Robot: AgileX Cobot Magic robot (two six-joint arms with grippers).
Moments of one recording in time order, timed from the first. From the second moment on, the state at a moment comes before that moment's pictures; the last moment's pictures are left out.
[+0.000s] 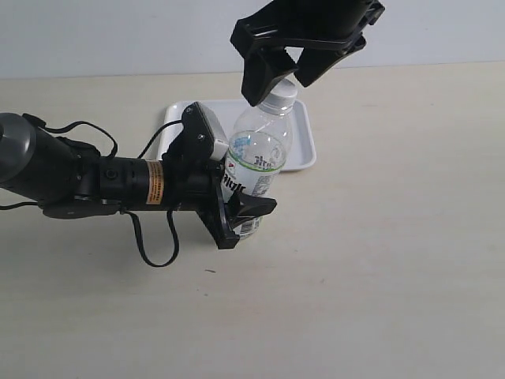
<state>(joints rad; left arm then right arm) -0.51 2.10 -0.90 0.98 -0.82 -0.37 0.41 1.74 -1.62 0.25 1.18 -0.17</state>
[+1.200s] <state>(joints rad) -0.51 2.10 -0.90 0.98 -0.82 -0.37 0.41 1.77 -1.62 0.24 1.18 -0.19</state>
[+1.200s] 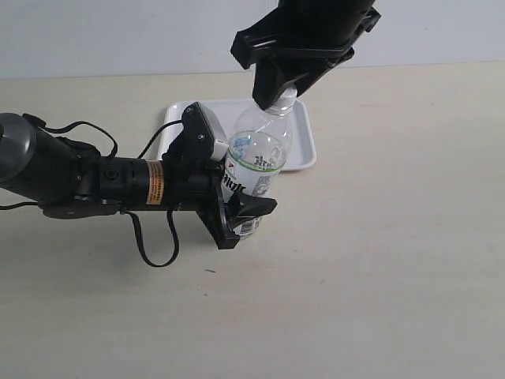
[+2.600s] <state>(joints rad) -0.51 2.10 -0.90 0.98 -0.83 -0.39 0.41 1.77 -1.62 0.24 1.16 -2.03</state>
